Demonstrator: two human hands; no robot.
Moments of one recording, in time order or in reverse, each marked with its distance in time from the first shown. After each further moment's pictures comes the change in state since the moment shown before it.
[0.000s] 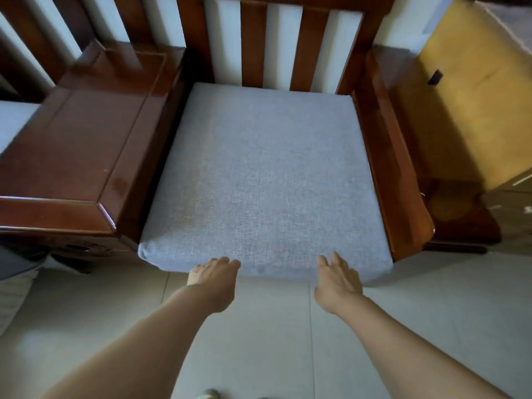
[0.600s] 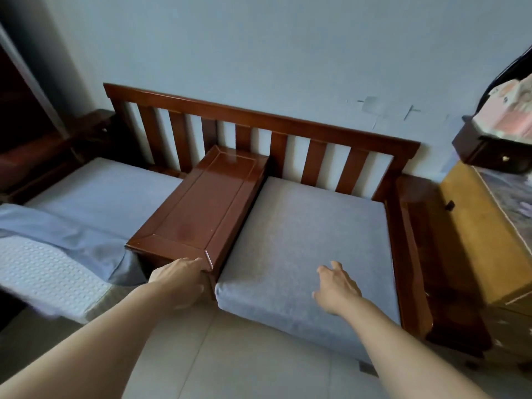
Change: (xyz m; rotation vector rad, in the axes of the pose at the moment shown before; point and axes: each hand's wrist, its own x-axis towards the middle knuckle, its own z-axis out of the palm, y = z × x) left_hand -0.242 -0.124 -0.166 -0.144 0.278 -0.303; right_hand -0.183 -0.089 -0.182 -0.007 0.195 -0.247
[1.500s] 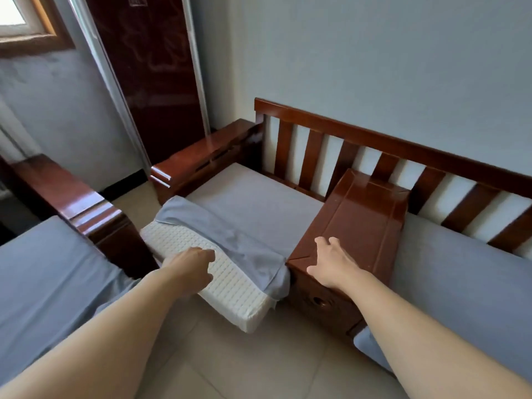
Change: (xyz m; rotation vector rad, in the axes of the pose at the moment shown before) left_hand -0.055 -0.473 -0.067 -0.054 0.007 -0.240; right_hand -0.021 -0.518 0.001 -0.016 0.008 -0.327
